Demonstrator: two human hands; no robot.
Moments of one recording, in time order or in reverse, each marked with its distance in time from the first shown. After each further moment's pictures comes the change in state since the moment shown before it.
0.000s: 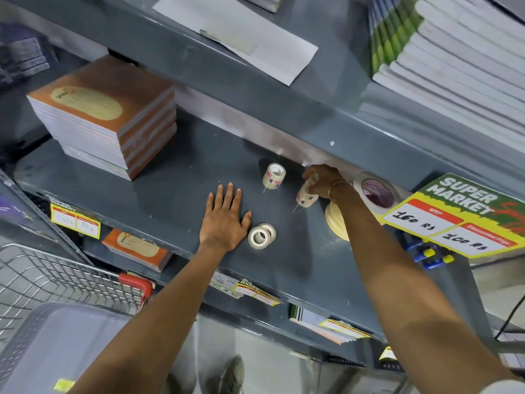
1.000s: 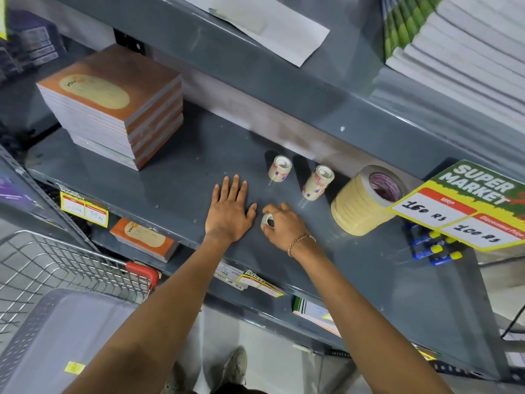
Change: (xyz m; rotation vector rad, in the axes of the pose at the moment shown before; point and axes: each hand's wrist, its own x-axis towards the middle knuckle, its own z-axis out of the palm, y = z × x) left_hand 0.000 0.000 -0.001 -0.018 -0.008 -0.007; right_hand -0.078 -0.043 0.111 -0.049 0.036 -0.228
